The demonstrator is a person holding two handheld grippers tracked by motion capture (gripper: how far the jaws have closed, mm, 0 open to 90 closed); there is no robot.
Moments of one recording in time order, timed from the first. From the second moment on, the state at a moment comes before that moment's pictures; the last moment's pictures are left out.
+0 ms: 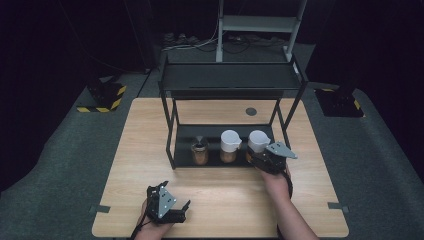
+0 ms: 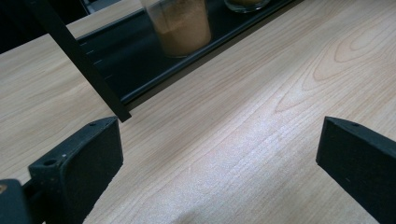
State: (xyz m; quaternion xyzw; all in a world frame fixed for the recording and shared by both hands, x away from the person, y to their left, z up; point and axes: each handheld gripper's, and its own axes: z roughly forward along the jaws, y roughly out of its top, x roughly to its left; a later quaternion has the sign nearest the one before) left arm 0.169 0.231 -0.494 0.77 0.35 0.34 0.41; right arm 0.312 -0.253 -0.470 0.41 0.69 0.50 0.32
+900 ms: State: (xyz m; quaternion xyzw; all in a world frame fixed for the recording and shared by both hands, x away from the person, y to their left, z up) left arm 0.169 0.231 -0.494 0.77 0.35 0.34 0.41; right arm 0.316 -0.255 -0.469 0.43 0.68 0.51 0.31
